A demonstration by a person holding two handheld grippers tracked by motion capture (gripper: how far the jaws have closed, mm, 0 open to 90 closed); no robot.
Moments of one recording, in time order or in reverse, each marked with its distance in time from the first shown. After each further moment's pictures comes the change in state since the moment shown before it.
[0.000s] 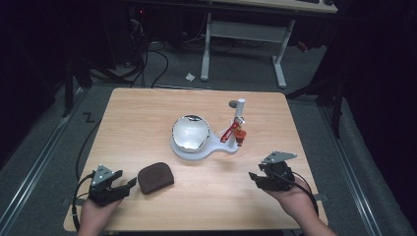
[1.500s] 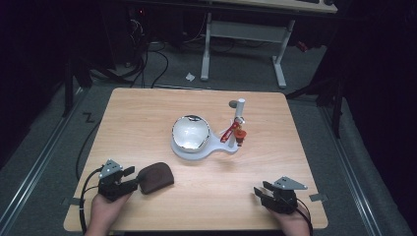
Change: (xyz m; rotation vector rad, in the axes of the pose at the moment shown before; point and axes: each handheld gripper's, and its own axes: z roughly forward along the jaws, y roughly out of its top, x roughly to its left) left arm -0.014 0.019 0.016 -0.009 -0.106 -0.049; right arm -0.005 -0.088 0.029 -0.139 0.000 0.145
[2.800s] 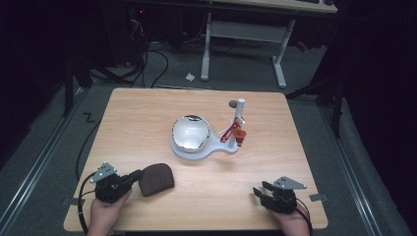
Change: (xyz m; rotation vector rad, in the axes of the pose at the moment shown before) left arm -0.011 0.001 -0.024 -0.135 -0.062 -0.048; right arm 0.000 0.001 0.002 -0.003 0.014 -0.004
